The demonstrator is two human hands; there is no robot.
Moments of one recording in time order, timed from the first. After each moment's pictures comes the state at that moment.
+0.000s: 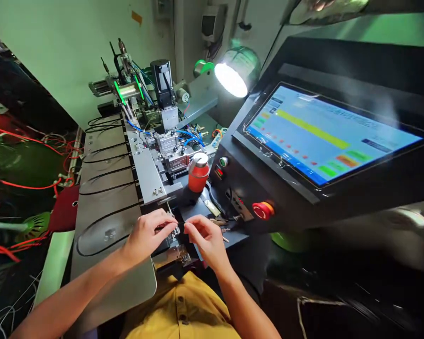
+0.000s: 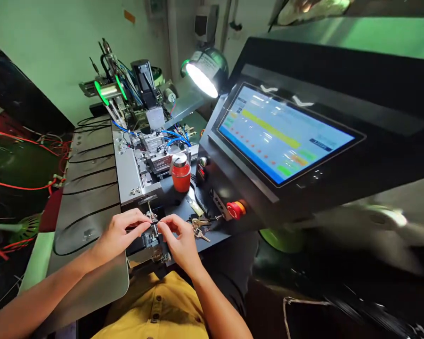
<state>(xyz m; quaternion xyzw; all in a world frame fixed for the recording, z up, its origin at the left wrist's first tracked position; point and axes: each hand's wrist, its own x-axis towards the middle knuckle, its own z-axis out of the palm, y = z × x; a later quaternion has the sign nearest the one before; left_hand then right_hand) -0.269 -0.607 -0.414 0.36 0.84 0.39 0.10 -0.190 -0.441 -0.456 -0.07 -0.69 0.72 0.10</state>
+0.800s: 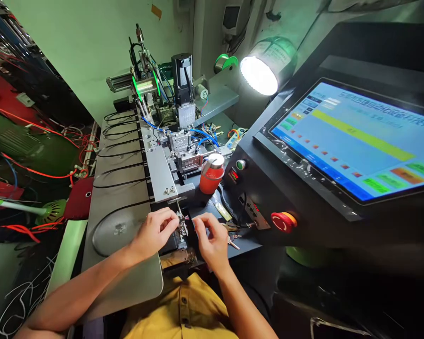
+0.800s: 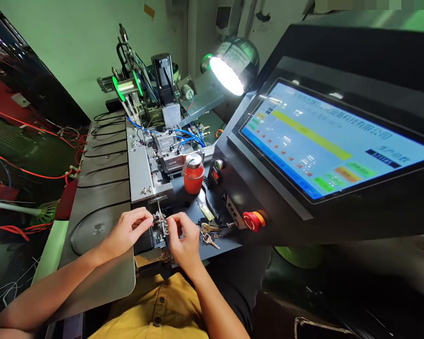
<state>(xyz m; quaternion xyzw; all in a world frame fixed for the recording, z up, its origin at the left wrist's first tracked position) -0.268 -0.608 -0.414 0.27 0.85 0.42 0.14 -0.203 -0.453 -0.468 -0.04 -0.76 0.61 0.24</state>
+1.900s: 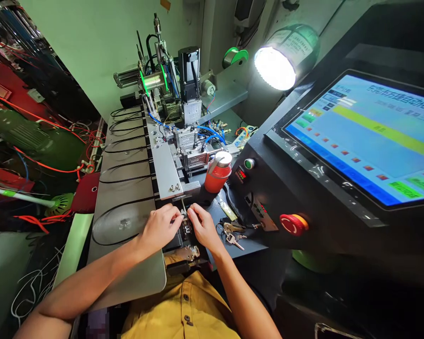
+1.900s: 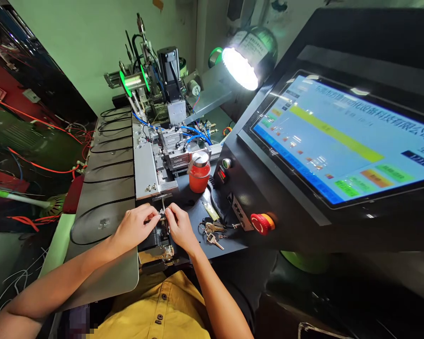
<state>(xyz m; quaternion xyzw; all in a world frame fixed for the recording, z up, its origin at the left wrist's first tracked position) -0.273 -0.605 -0.431 0.29 0.94 0.19 0.04 -0.239 -0.455 -0.500 0.04 -0.75 0.66 0.09</state>
